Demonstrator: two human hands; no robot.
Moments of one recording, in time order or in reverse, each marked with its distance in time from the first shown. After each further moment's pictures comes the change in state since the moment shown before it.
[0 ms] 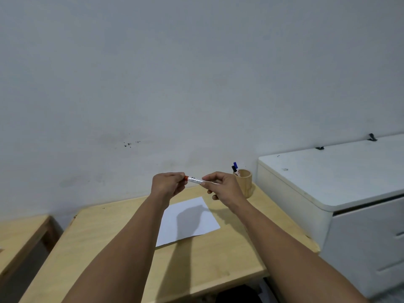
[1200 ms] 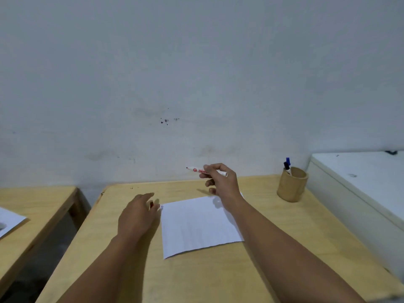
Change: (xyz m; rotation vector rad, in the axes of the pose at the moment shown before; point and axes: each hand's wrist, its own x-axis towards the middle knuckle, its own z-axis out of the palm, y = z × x) left_hand 0.048 -0.107 -0.206 1.103 0.289 0.158; right_hand 0.073 0.042 0.149 0.304 -0.024 0.229
